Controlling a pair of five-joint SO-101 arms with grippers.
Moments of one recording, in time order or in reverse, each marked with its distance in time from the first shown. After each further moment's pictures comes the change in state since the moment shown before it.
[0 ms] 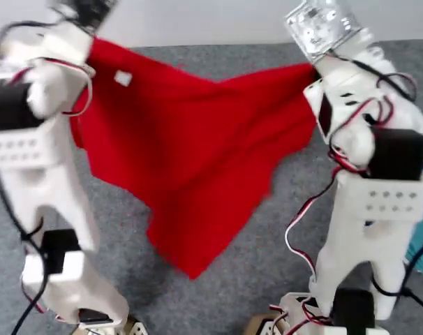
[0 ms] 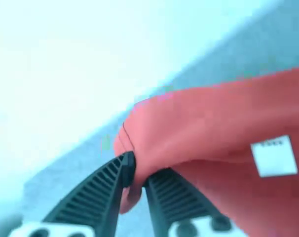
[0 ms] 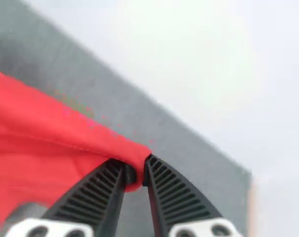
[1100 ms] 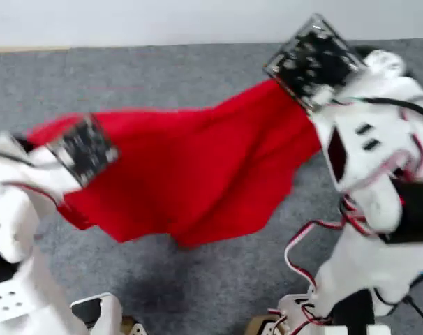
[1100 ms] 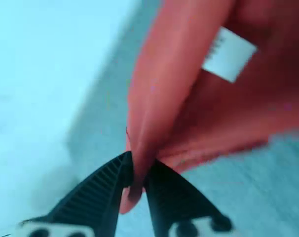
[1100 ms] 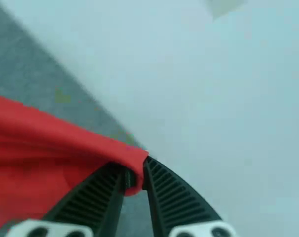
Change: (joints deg) left arm -12.5 -55.1 68.9 0.2 -36.0; right arm -5.8 2.5 -19.5 17.0 10.2
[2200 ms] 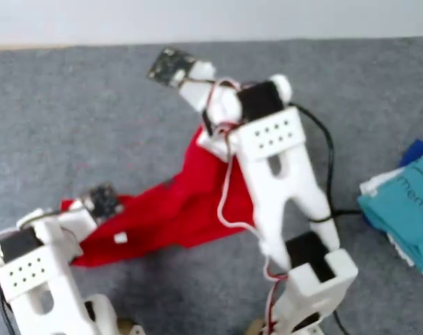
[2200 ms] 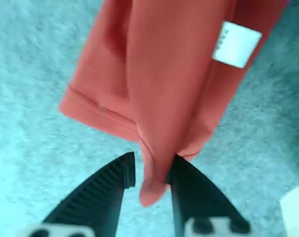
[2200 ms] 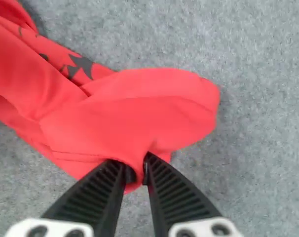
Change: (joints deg) left arm -9.6 -5.5 51.9 -19.1 -10.0; right arm -20.5 24.0 15.3 3.1 -13.2
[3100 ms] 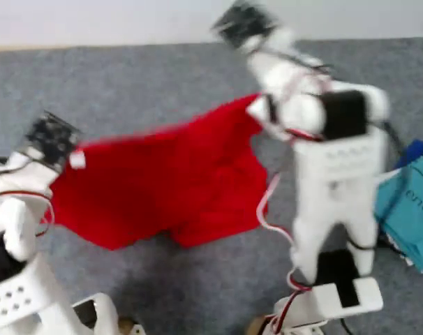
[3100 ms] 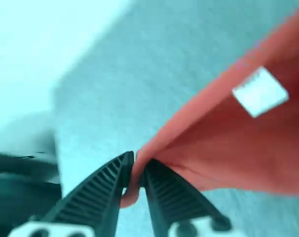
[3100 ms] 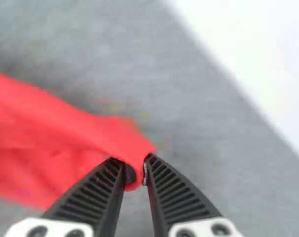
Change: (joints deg) left arm 2.1 0.2 -40.1 3.3 30.0; right arm 15.4 -11.2 -11.7 0.0 -0.5
